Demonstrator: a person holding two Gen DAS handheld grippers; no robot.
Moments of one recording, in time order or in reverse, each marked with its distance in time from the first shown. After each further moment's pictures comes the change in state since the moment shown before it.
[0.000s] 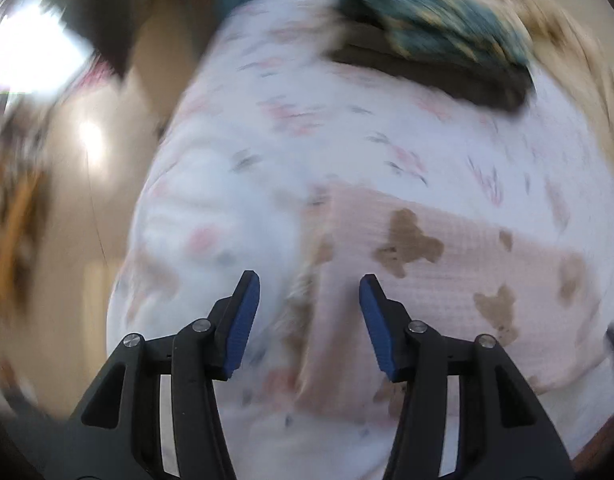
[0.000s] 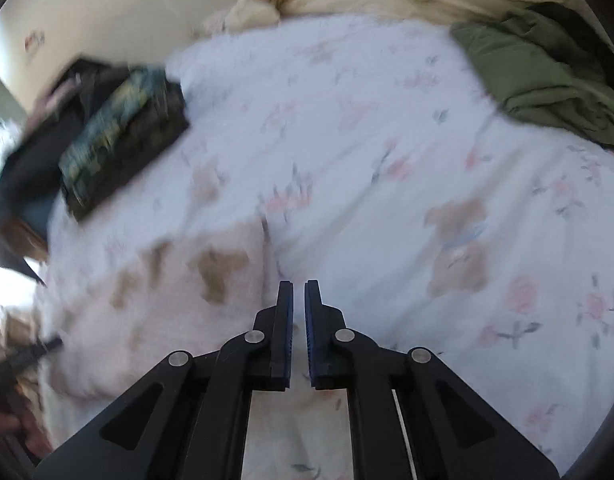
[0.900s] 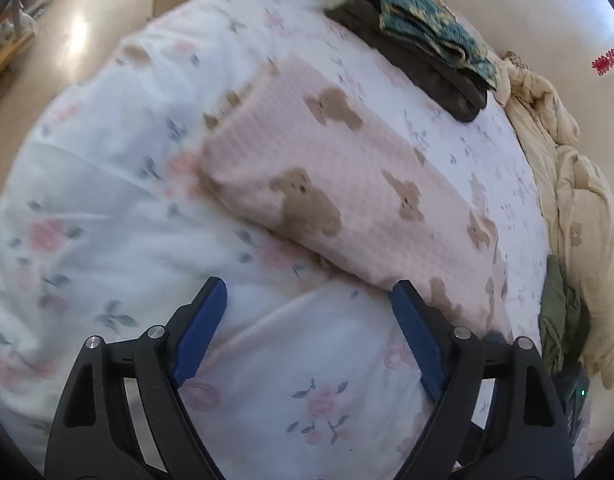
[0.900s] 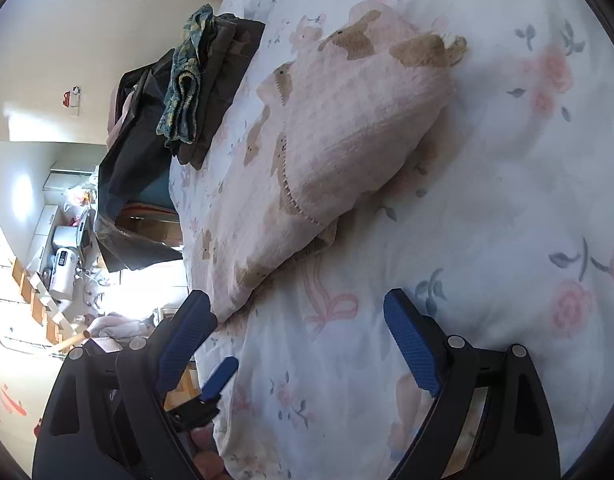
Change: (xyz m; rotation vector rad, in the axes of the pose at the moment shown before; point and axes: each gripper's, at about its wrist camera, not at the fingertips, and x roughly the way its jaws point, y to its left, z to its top) left arm -0.013 -0.019 -0.098 -0.259 0.046 -0.275; right arm 0.042 0.042 -0.090 0.329 0.322 0.525
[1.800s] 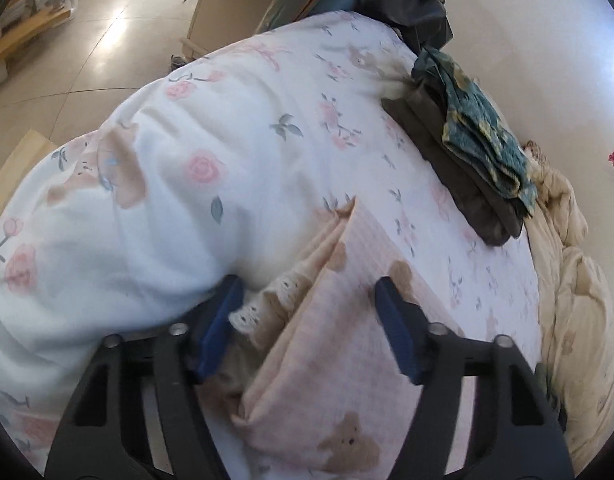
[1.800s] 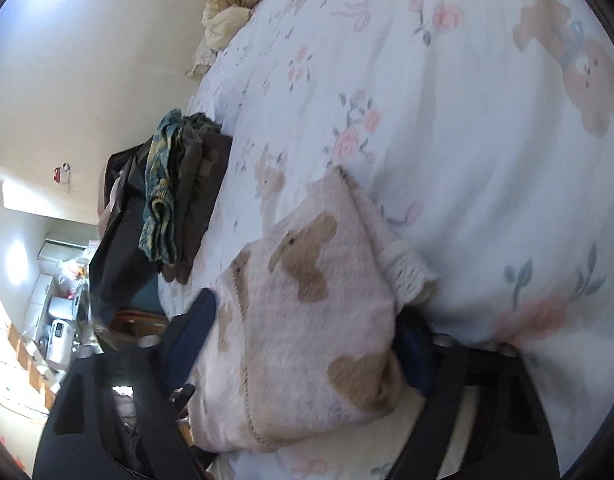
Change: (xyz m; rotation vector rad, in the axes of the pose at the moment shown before) left arm 0.030 0.042 0.090 -0.187 -0.218 -0.026; right arm -0.016 -0.027 0.084 0.089 -0.280 -0.031
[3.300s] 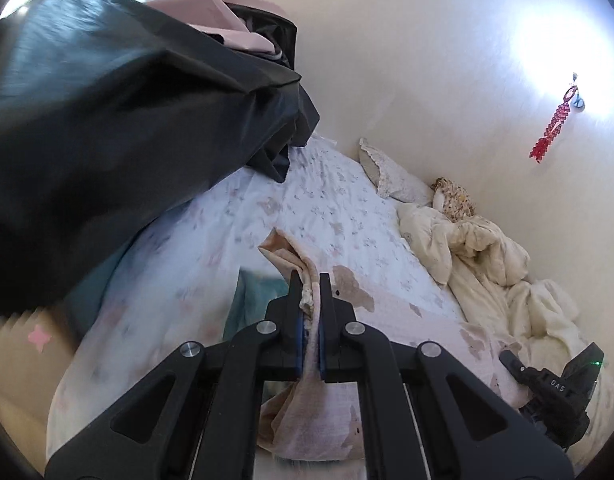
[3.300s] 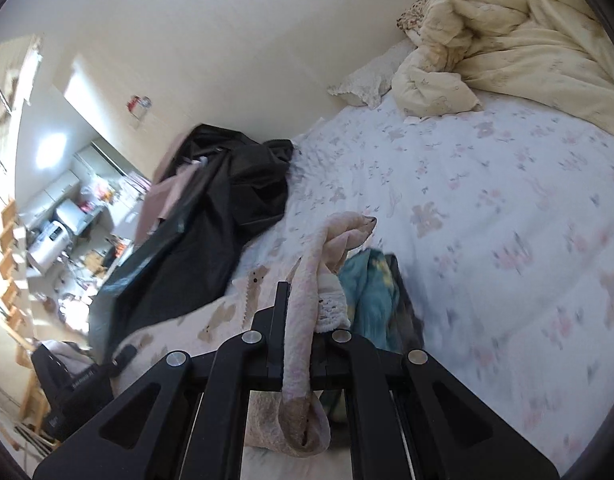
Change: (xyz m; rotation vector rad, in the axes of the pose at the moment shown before) left arm 0.045 -0.215 0.283 0.335 -0.239 -0.274; right arm 0.163 0.304 0.203 -0.556 -0.068 0.105
